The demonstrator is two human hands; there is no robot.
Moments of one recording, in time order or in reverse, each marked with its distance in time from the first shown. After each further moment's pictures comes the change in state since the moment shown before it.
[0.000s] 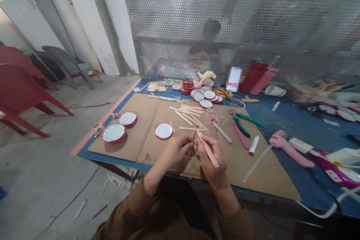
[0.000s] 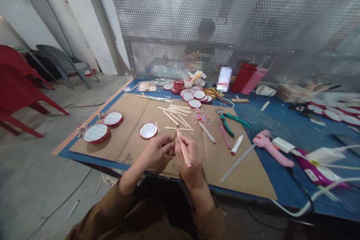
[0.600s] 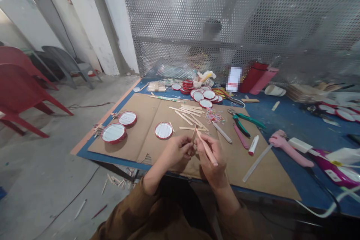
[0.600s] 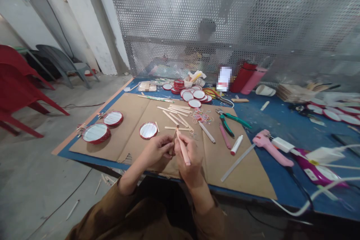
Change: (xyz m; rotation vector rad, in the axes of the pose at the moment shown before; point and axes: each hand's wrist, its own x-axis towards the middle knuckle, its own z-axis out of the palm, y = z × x) left_hand 0.001 0.000 -0.001 0.006 -0.004 0.003; right_hand 0.001 -0.001 0.000 0.029 -0.021 -0.012
